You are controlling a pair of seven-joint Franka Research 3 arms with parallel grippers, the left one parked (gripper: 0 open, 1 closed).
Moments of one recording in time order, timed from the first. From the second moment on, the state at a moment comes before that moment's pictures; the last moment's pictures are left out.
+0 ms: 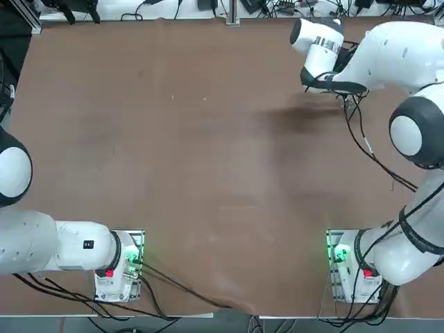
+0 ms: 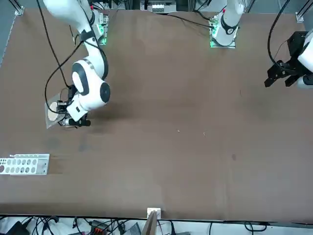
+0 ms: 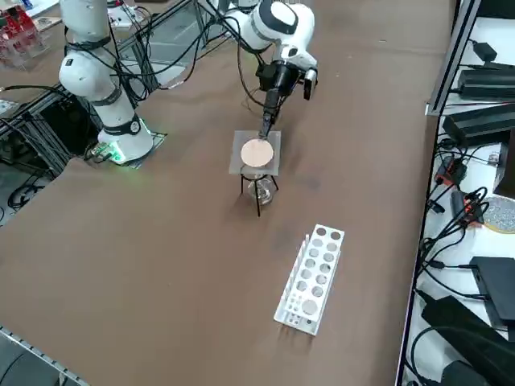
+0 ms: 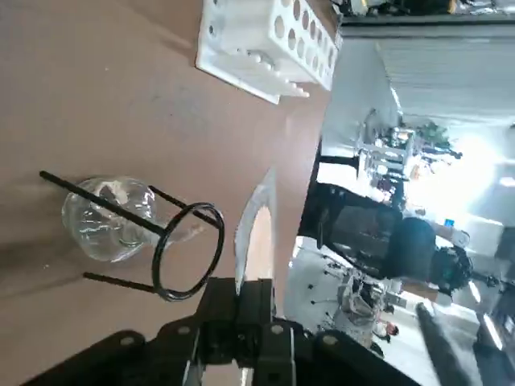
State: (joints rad) arm 0.47 0.43 -0.07 -1.88 -0.94 1.63 0.65
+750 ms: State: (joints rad) arm 0.50 0.54 -0.07 -1.87 -0.99 1.59 0.83
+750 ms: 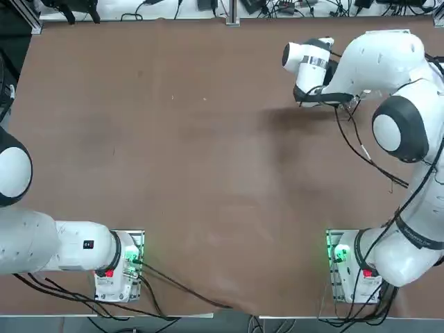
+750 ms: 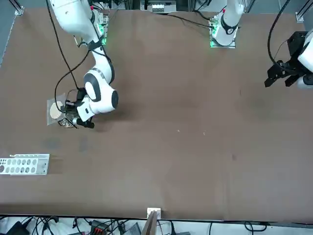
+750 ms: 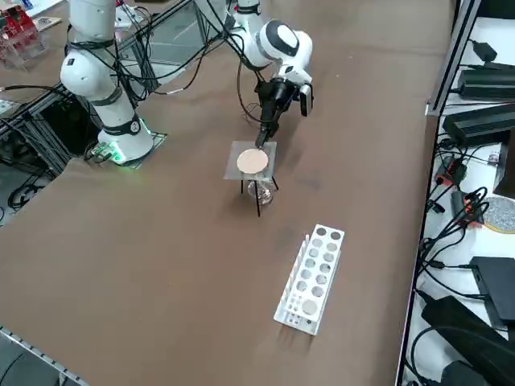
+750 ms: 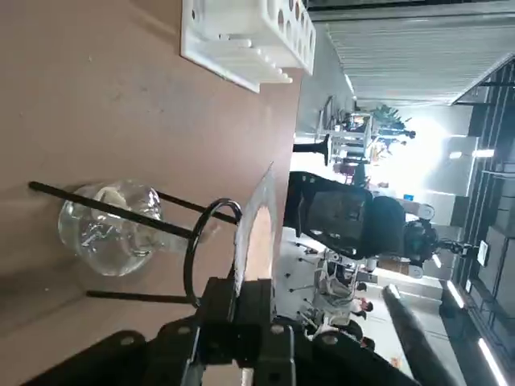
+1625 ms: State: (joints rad) arm 0.50 0.60 -0.08 -1.85 -1.01 1.57 0.87
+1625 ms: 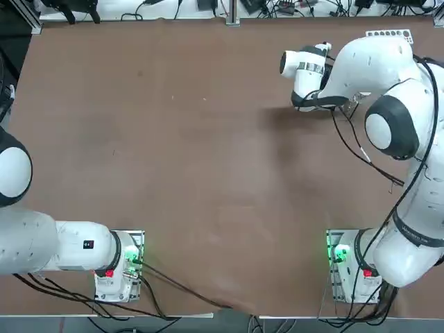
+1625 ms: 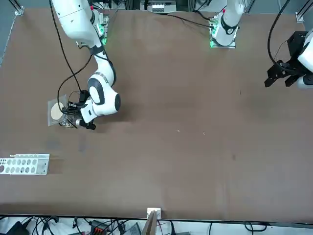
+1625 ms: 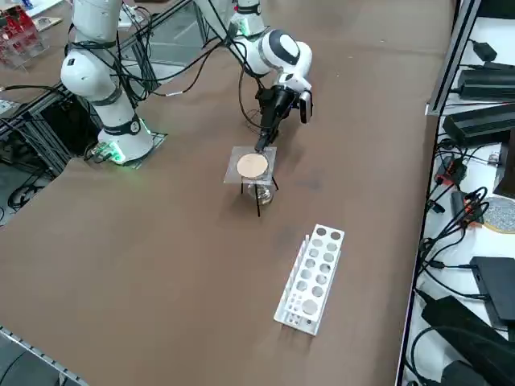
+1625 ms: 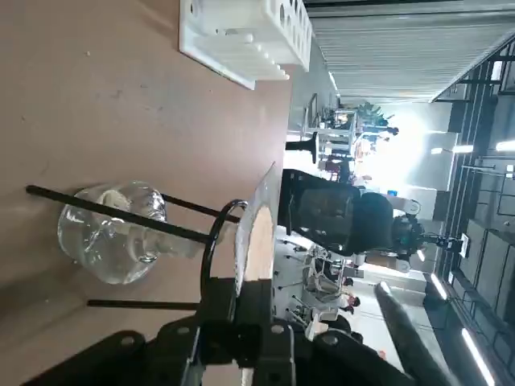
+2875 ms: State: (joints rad) arm 0.52 0.62 -0.08 -1.85 -1.01 1.56 0.91
